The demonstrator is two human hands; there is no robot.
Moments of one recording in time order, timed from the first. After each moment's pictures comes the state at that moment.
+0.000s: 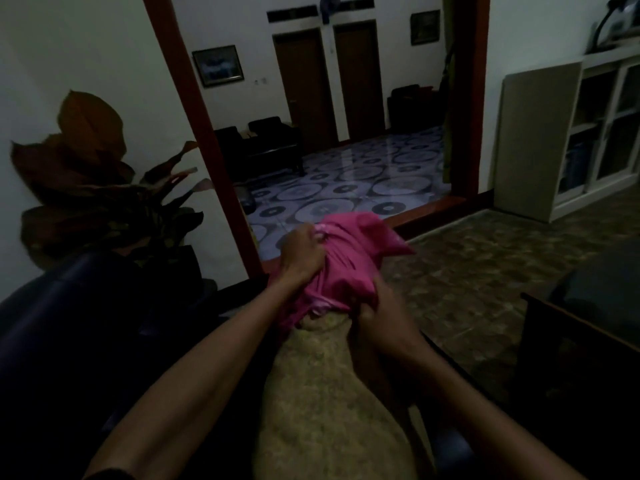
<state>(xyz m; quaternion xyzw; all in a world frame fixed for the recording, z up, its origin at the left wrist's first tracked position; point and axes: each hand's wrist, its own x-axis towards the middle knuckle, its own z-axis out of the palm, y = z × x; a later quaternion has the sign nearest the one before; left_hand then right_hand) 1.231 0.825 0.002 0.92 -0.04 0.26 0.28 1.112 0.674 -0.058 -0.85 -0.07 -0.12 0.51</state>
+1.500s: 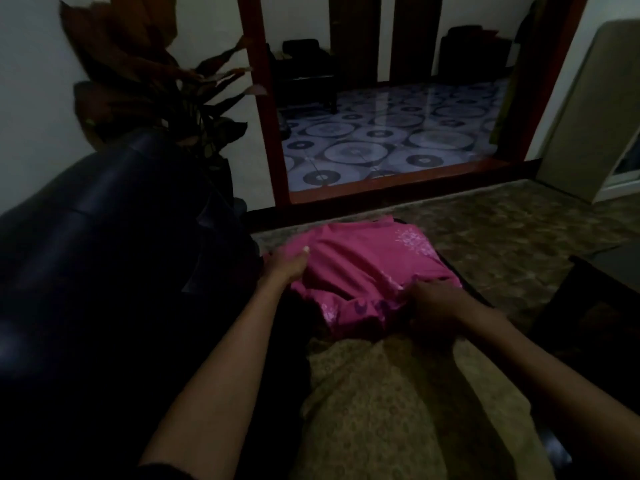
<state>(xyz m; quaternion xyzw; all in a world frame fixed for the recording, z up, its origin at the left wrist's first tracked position) 1.131 0.988 -0.135 0.87 0.22 -0.04 0.43 1.079 0.708 -0.107 -0.97 -0.18 0.16 0.03</state>
